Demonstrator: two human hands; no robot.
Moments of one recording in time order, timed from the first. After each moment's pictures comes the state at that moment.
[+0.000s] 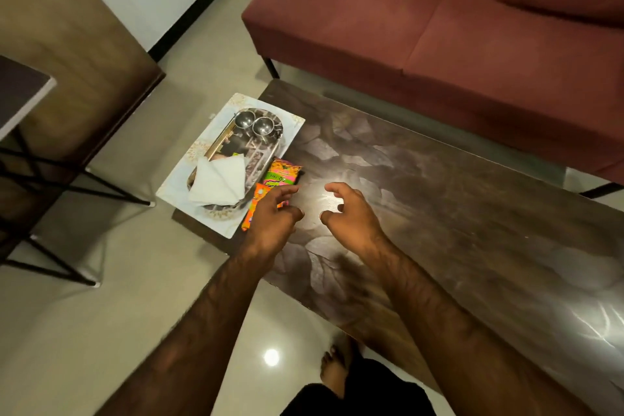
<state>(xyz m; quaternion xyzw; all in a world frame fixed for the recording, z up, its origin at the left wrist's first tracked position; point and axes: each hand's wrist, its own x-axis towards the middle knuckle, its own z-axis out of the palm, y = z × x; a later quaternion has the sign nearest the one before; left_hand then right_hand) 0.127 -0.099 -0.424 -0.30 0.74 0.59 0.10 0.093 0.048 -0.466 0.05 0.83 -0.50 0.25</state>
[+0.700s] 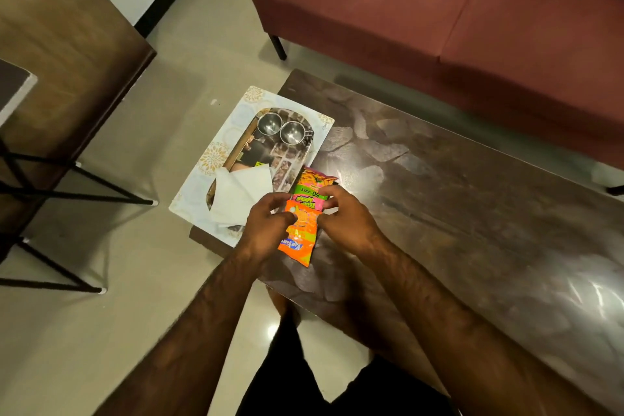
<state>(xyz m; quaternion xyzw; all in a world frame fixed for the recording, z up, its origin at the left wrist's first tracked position) 0.048 -0.237 -0.476 -0.35 0.72 0.58 0.17 0.018 -0.084 -0.508 0.08 0.82 -0.46 0.33</state>
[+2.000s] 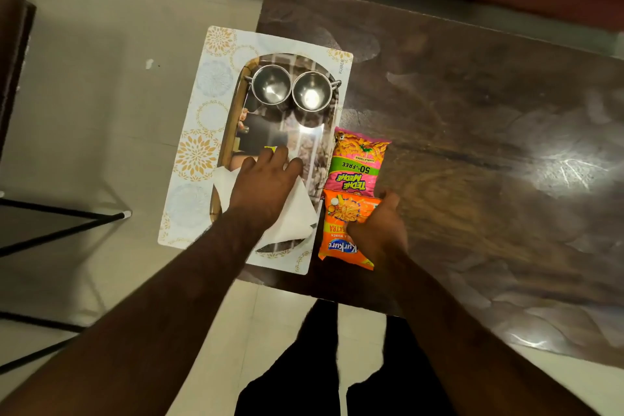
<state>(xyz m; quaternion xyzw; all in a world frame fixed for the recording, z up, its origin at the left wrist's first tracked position) -0.068 -0.381 -0.637 0.24 0.94 -0.05 0.23 0.024 -0.187 -0.646 0.41 0.78 -0.36 0.31</state>
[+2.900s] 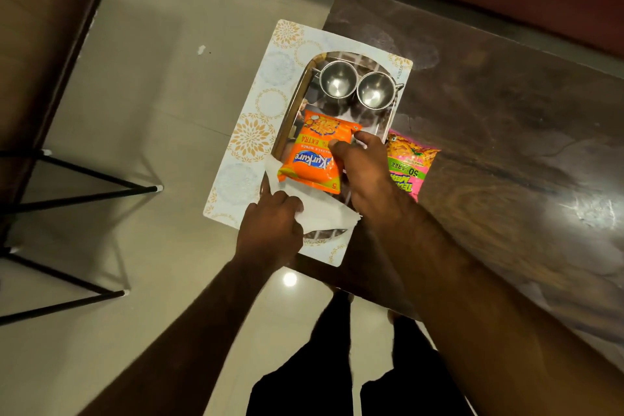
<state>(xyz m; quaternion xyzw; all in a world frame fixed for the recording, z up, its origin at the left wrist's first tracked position) 0.021 -0.450 -0.614 0.04 0.96 0.13 0.25 -0.074 -0.295 -0.618 0.45 0.54 -0.68 0.20</state>
